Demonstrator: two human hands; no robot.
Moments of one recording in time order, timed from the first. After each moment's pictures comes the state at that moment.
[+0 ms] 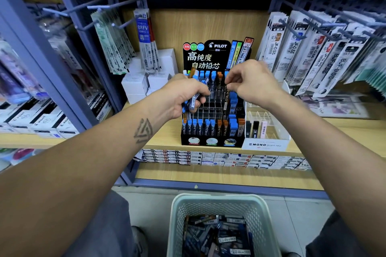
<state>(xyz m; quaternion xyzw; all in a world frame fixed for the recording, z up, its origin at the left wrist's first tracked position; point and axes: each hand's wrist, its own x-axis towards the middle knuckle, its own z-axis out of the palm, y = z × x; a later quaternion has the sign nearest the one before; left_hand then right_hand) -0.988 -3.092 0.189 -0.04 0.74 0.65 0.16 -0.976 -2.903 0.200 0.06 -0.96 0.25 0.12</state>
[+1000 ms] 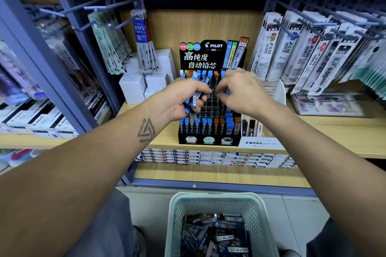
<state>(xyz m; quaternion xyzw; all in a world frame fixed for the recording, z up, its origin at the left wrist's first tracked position) -0.990 -3.083 0.178 -0.04 0.67 0.70 0.24 -0.961 -2.915 0.188 0.13 -0.97 0.11 0.14</state>
